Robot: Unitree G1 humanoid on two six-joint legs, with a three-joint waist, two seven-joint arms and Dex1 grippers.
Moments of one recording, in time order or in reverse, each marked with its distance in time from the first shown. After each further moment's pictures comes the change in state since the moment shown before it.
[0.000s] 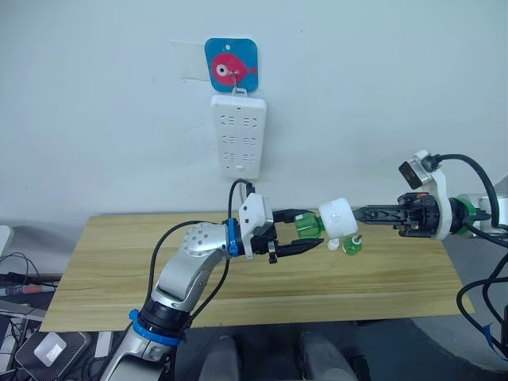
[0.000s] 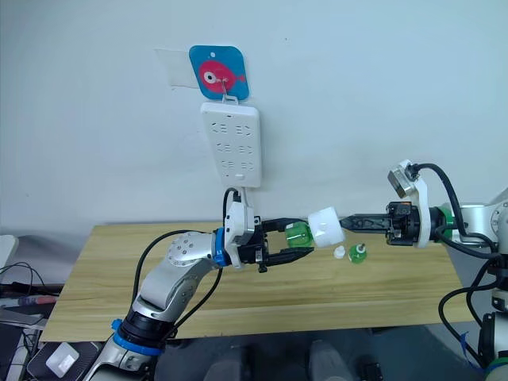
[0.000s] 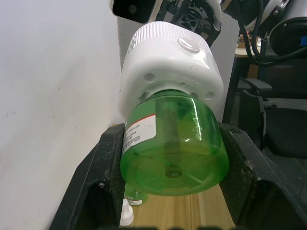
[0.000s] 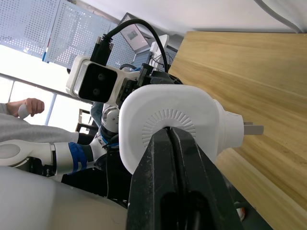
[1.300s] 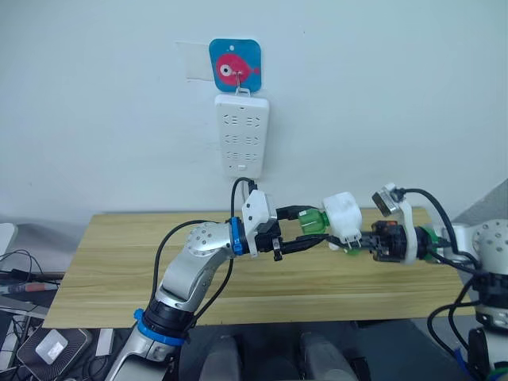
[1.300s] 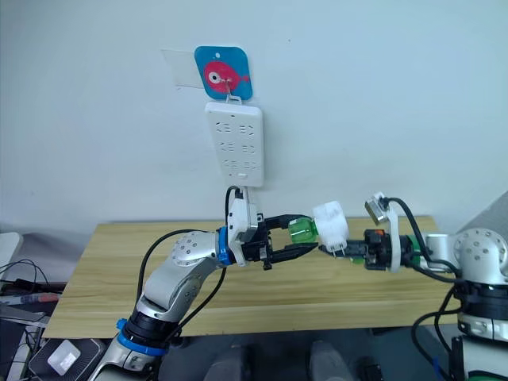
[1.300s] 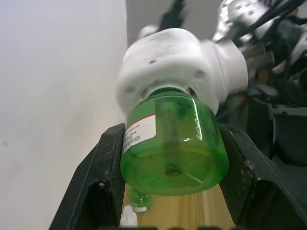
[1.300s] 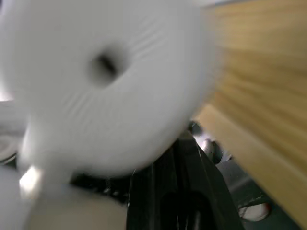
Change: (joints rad) left arm -0.005 -0.015 -0.003 -0.003 0.012 0.018 0.053; right arm 0.183 0.177 -0.040 -0.151 -0.013 0.004 -0.046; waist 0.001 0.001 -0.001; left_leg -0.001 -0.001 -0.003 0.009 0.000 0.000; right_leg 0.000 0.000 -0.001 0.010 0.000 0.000
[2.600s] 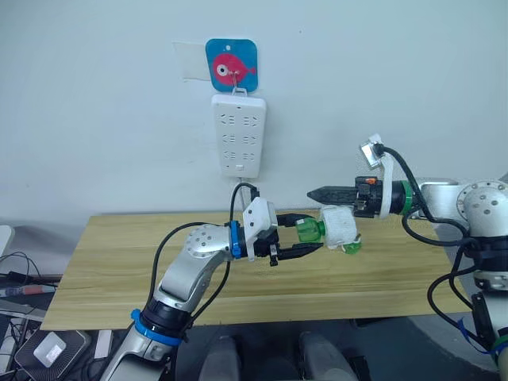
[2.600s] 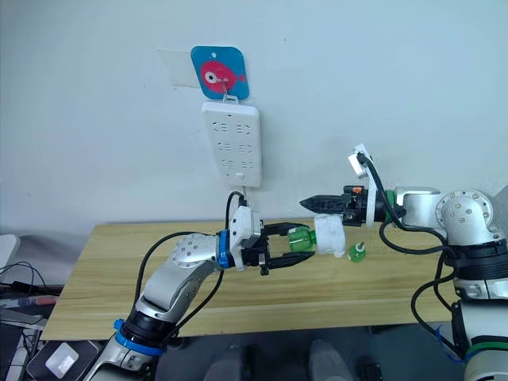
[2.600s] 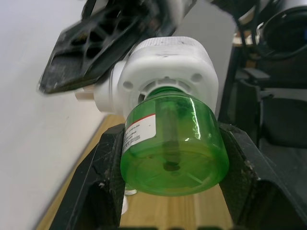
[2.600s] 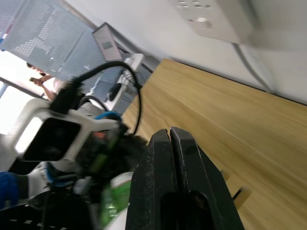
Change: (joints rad) left arm 0.011 0.019 -0.020 0.005 0.003 -0.001 -0.076; right arm -0.296 -0.054 0.294 0.139 -0.072 -0.376 -0.140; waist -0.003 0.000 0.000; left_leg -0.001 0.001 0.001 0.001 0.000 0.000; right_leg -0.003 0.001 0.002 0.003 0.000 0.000
